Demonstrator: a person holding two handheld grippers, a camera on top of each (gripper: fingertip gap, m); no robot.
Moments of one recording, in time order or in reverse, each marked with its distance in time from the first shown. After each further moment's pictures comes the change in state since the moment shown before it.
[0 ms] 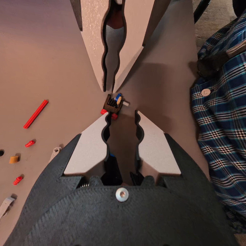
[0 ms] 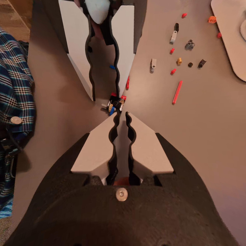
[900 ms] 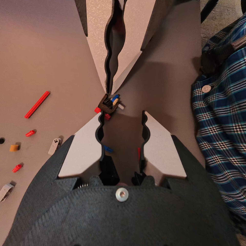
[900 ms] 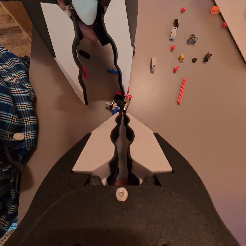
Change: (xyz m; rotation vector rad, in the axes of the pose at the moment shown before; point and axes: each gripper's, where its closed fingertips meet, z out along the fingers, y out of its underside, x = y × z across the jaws) left arm -0.003 0.008 -0.006 -0.016 -0.035 -0.041; right arm -0.002 -0.003 0.007 0.032 -0.020 0.101
